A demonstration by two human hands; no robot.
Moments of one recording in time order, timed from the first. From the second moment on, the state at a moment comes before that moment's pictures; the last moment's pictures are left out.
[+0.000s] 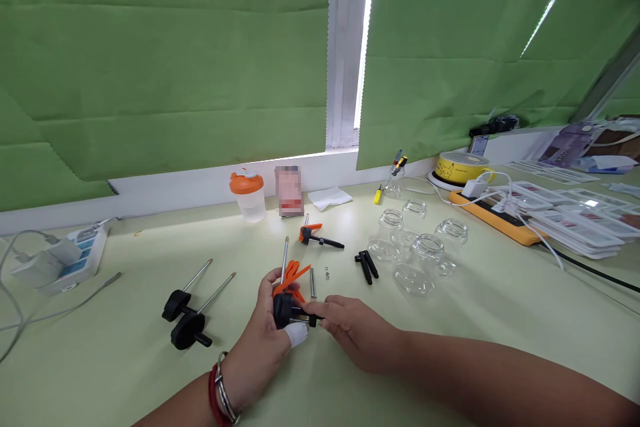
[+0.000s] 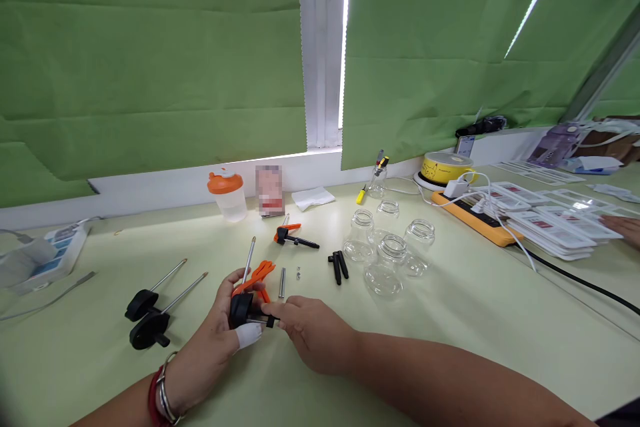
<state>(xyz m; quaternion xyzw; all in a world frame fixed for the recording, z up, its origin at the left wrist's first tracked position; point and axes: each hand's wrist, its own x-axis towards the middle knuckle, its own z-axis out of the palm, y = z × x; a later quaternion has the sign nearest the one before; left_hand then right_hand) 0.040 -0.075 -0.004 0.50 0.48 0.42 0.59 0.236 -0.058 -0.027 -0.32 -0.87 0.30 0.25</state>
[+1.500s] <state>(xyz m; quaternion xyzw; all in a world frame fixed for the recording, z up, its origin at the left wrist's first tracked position) 0.030 -0.089 0.003 0.84 0.43 0.32 0.07 0.196 -0.083 -0.014 -0.23 -0.48 0.77 0.34</state>
